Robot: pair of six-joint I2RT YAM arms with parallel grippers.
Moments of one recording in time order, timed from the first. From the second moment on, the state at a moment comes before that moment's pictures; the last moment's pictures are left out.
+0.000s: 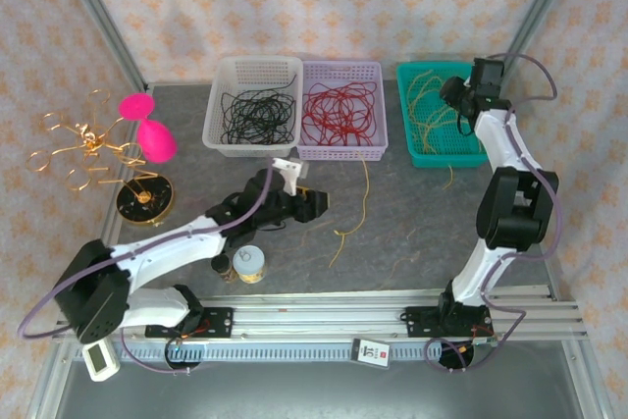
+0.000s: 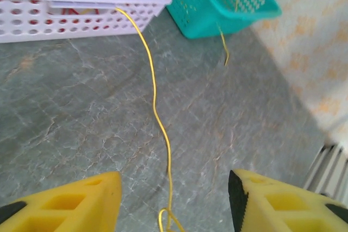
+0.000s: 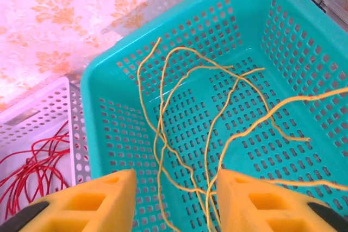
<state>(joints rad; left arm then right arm) -0.75 1.30 0.73 0.07 0.11 -0.56 -0.12 1.80 1.51 -0.34 -0.08 0.43</state>
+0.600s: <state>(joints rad) -0.85 1.65 1.02 -0.18 0.09 -0.36 0.30 1.25 0.68 -0.06 -0.20 0.52</state>
